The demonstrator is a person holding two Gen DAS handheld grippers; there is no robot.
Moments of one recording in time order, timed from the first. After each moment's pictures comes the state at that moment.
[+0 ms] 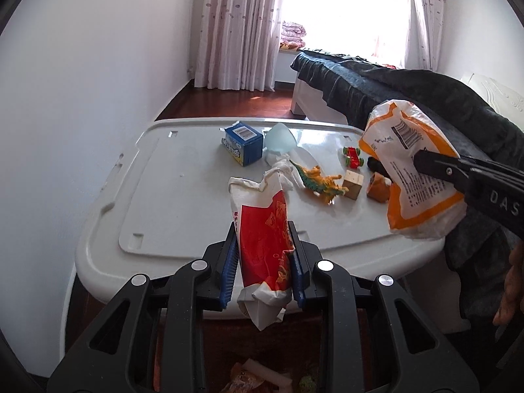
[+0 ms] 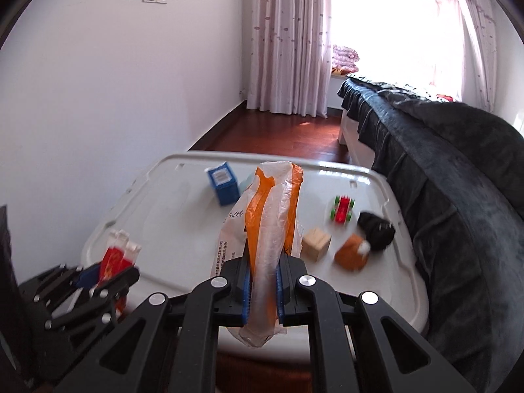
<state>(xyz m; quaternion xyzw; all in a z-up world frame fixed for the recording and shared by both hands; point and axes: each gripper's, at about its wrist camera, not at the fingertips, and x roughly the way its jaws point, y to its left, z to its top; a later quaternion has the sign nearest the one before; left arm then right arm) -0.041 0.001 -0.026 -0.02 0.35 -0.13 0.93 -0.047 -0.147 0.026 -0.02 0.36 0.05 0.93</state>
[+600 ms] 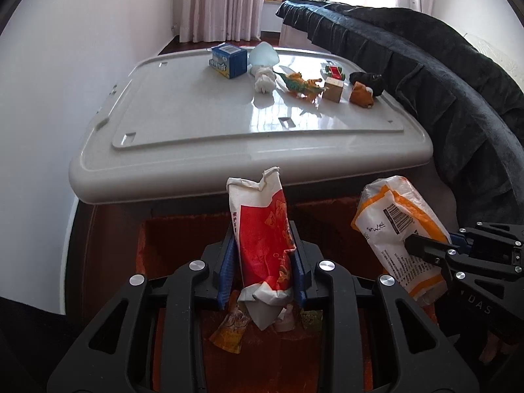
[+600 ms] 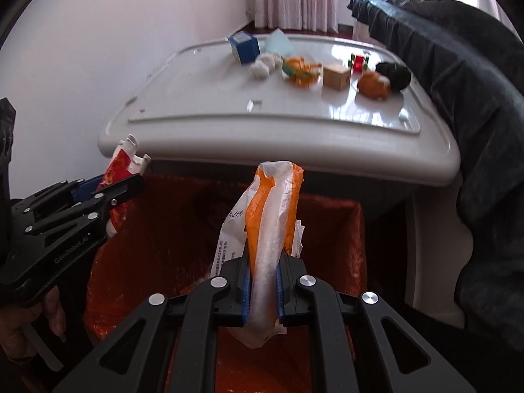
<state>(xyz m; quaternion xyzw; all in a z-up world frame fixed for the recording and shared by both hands) -0.116 0.005 -0.083 0.01 0.45 -0.15 0.88 -0.155 -0.139 -0.081 0.01 0.52 0.06 0.85</state>
